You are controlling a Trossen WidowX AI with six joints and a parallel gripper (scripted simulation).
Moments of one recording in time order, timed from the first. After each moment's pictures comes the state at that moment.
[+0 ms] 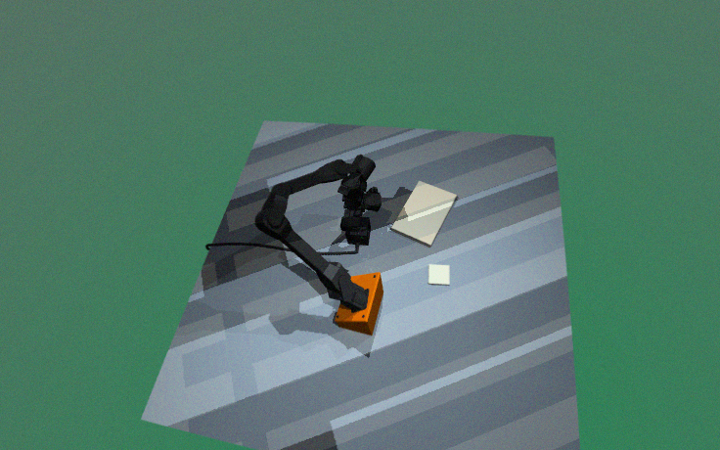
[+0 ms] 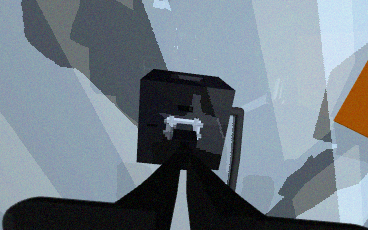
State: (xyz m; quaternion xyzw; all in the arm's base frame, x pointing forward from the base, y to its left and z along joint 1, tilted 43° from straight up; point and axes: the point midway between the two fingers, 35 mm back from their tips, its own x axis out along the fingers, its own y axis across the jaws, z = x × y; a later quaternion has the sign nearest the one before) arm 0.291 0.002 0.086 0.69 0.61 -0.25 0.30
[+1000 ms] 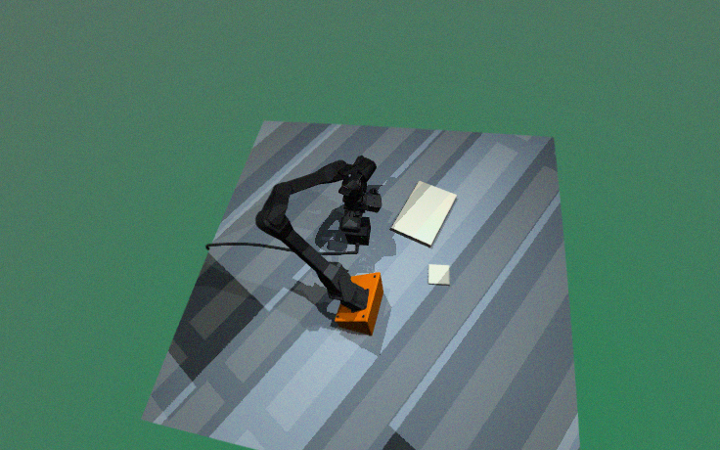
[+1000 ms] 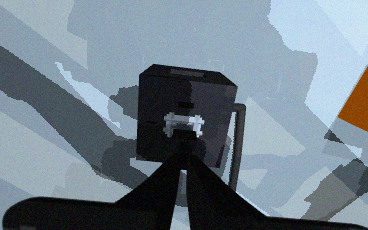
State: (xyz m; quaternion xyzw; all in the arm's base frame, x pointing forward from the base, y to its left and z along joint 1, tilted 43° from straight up) arm 0.292 0.006 0.085 0.69 0.61 -0.24 0.29
